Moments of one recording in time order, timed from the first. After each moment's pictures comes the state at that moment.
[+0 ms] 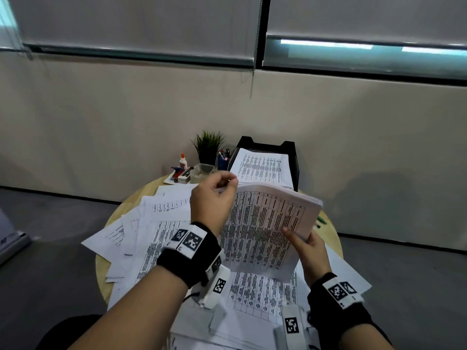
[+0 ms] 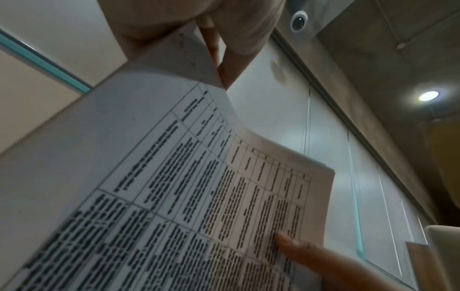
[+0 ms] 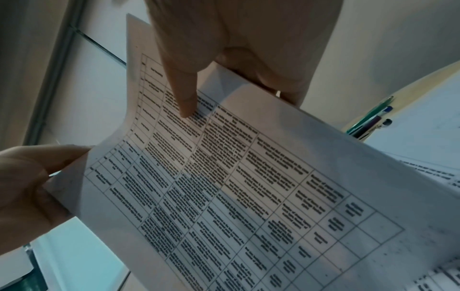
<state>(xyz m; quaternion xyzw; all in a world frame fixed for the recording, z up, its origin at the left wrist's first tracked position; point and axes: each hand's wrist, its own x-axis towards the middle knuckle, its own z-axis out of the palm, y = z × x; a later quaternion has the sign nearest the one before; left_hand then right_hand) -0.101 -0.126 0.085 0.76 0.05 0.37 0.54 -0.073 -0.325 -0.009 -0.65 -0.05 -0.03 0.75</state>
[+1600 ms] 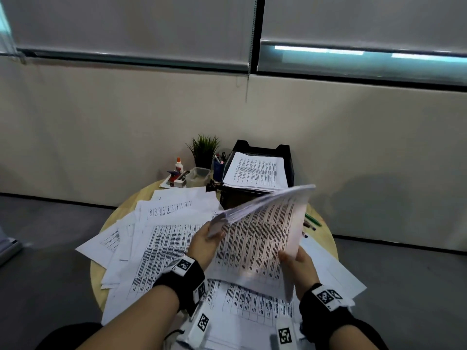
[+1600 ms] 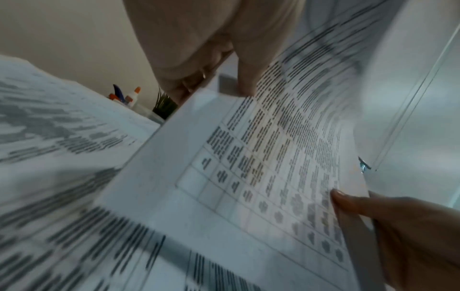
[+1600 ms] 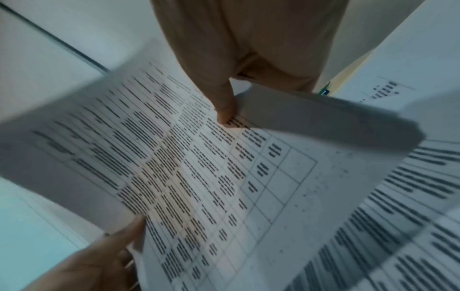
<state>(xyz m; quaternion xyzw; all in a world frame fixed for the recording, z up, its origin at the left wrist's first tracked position) -0.100 -0.108 -0.015 0.76 0.09 0.12 0.63 -0.082 -0.325 -0.040 -0.72 0.06 0.06 0.69</state>
